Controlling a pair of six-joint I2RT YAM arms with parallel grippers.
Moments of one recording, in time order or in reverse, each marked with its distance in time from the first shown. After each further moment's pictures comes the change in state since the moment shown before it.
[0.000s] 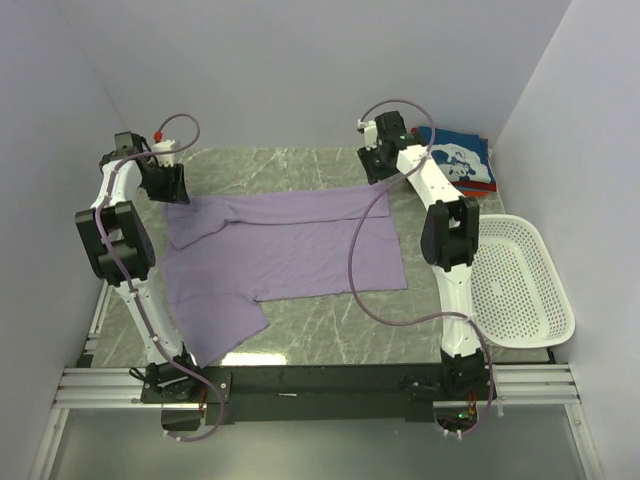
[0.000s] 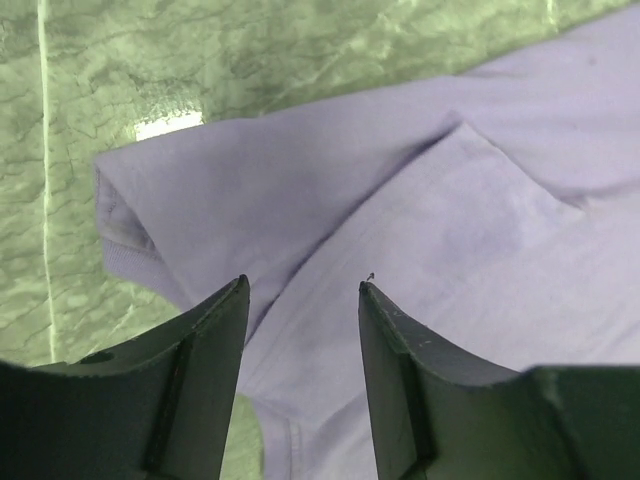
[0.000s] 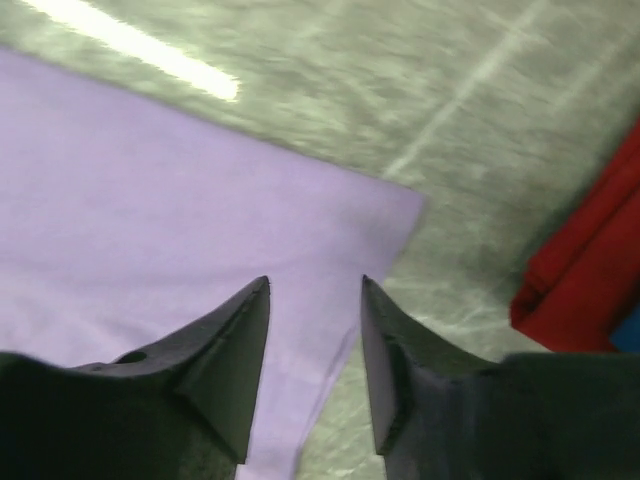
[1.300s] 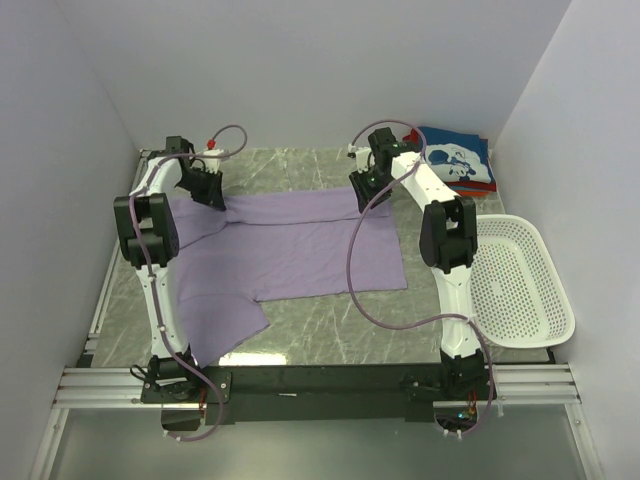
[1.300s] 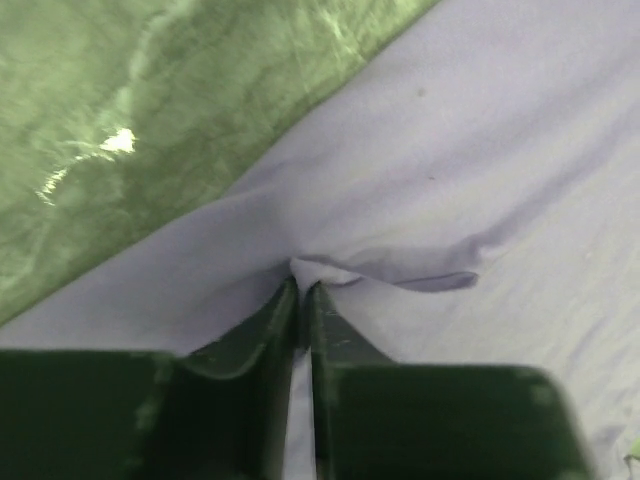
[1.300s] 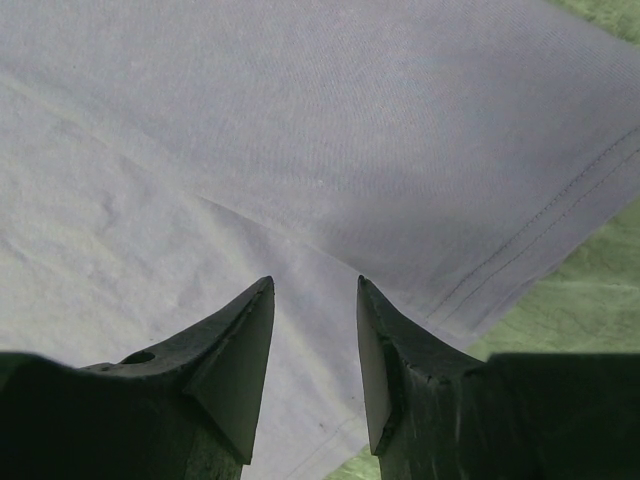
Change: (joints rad) left arm -0.179 0.206 0.158 -0.089 0.137 0.123; right arm 0.030 -0.039 -0.120 -0.167 -0.223 -0.002
